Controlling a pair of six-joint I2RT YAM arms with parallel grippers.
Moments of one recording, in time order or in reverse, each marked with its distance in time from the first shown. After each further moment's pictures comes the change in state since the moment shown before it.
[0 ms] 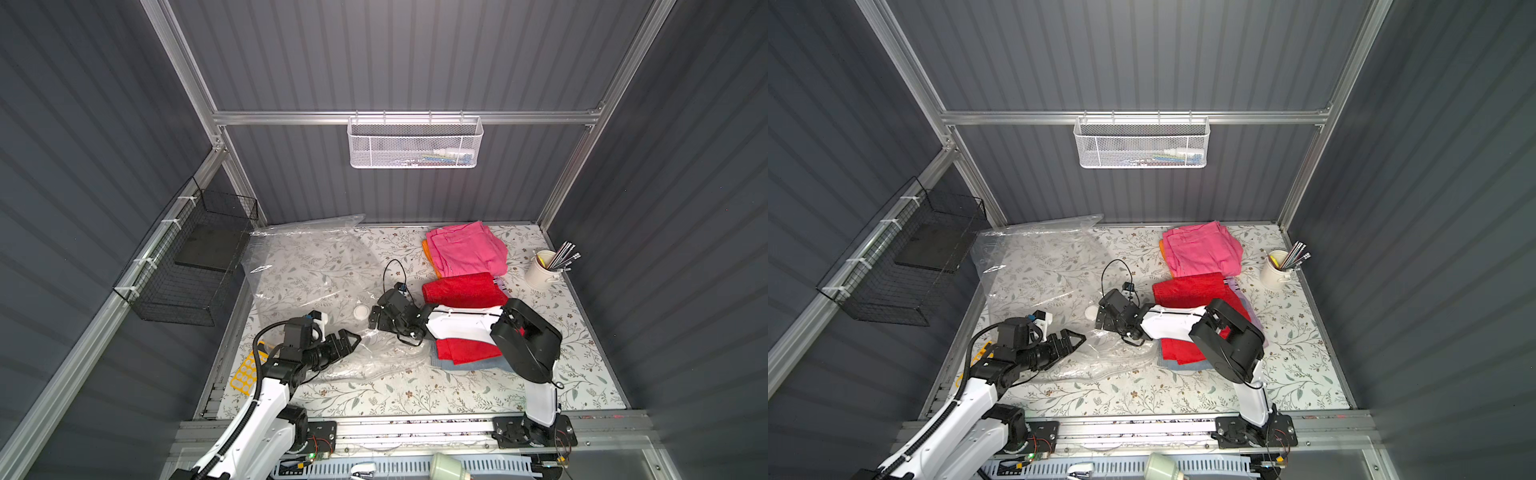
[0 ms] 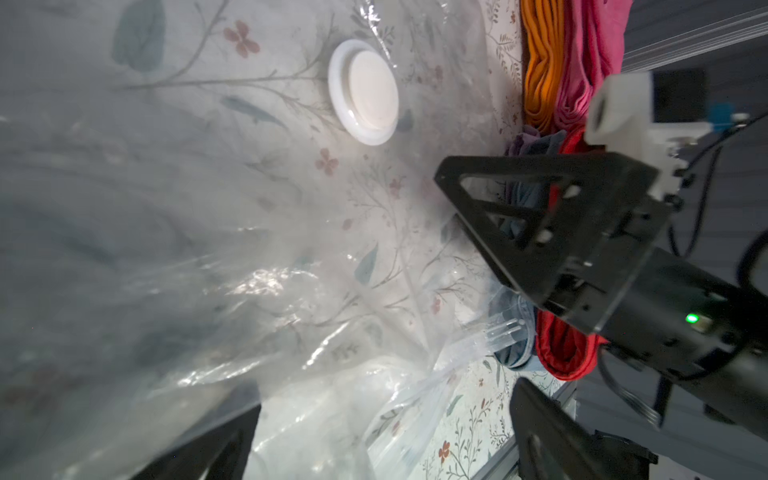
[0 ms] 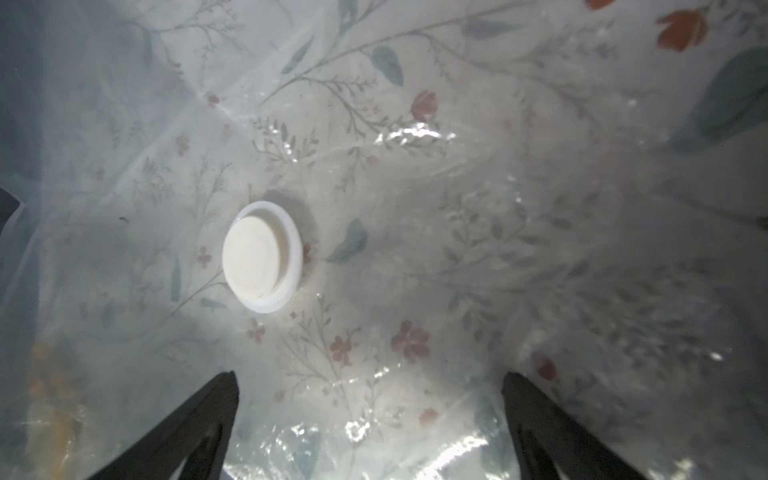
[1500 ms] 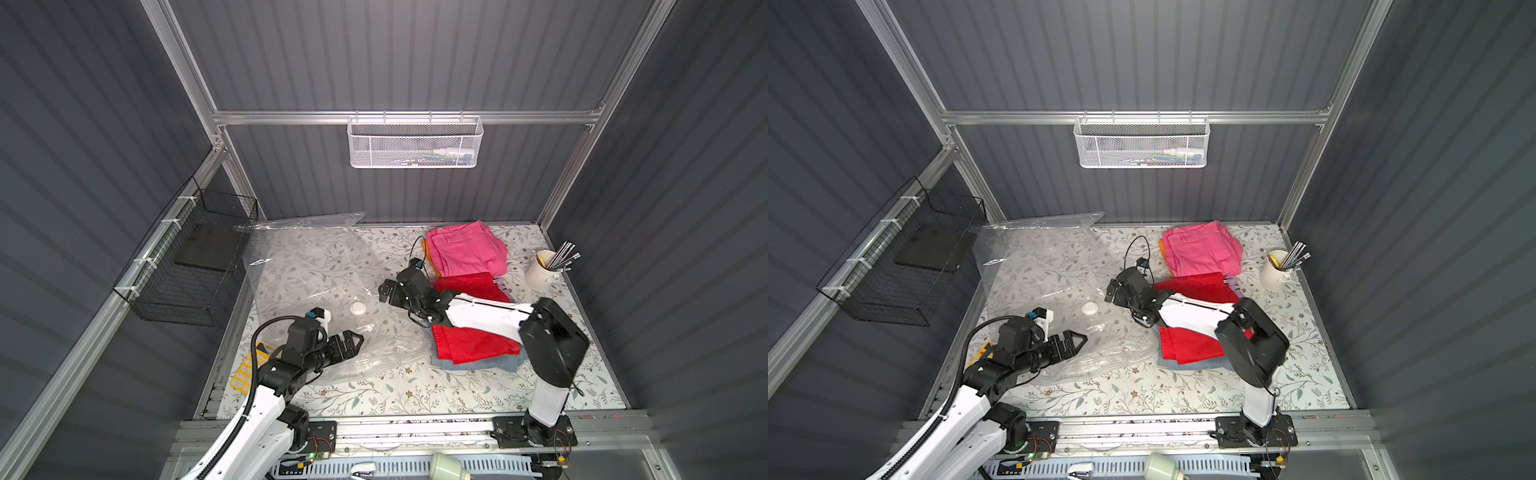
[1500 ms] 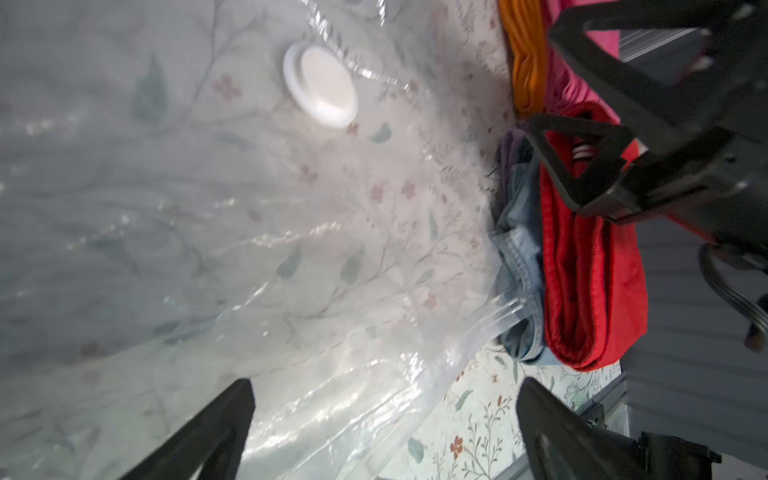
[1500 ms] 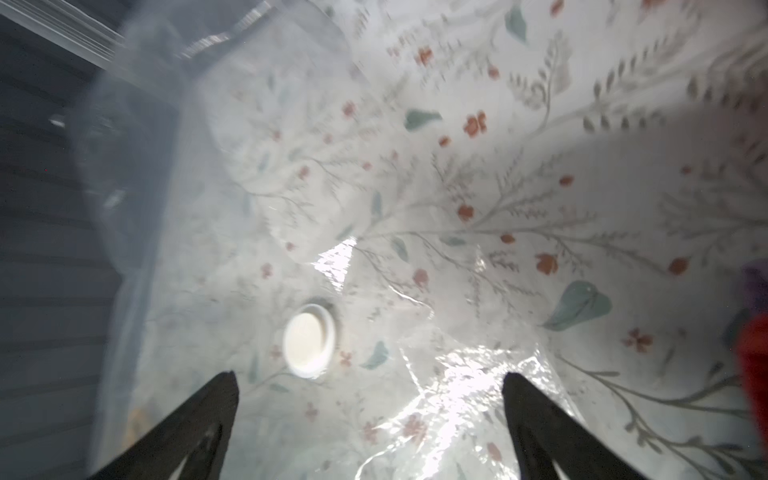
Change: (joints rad) left arm -0.147 -0.094 0.089 -0.105 -0.219 0.037; right arm -0.119 -0.244 -0.056 0.113 0.030 -0.142
